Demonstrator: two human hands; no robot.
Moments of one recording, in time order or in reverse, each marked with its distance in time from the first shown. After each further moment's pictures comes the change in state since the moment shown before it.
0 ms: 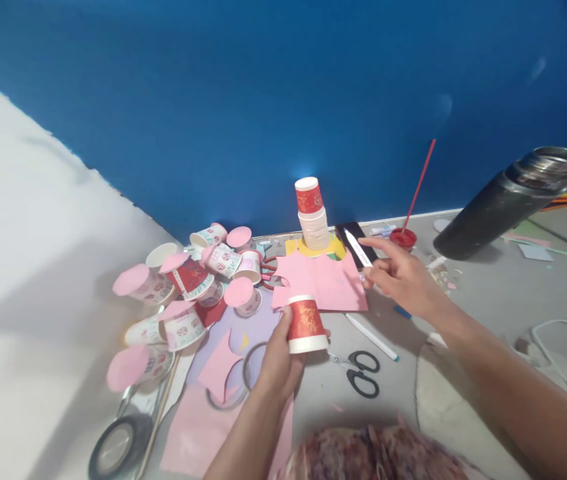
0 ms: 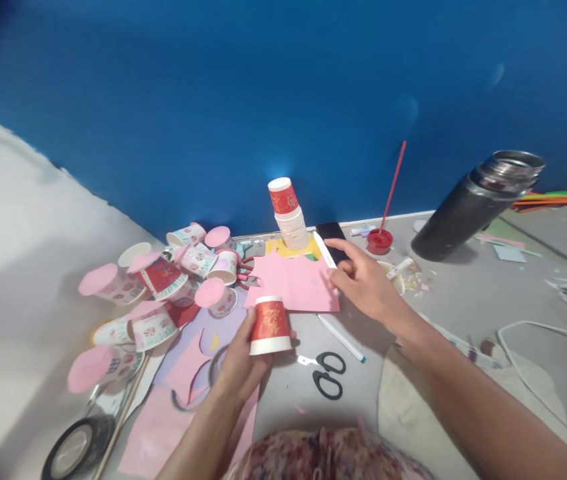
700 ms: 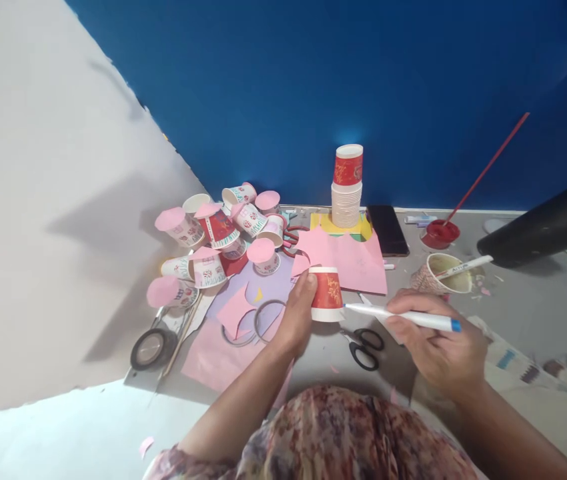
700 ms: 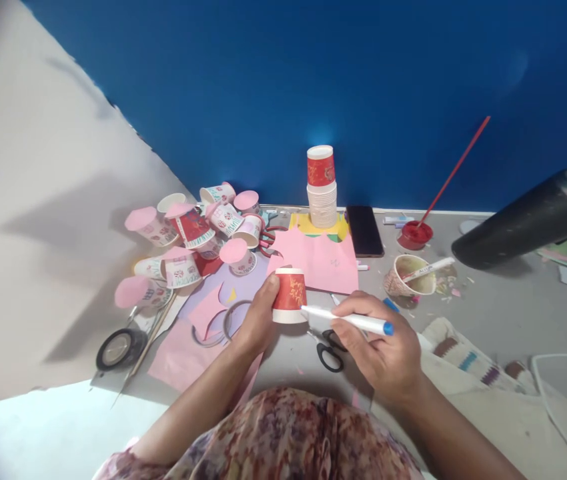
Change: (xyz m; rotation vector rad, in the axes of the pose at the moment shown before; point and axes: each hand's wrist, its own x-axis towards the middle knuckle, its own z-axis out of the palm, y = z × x) left_hand 0.002 -0.019 0.000 0.429 0.034 0.493; right_hand -0.088 -0.003 0.027 0.247 0.166 -0.476
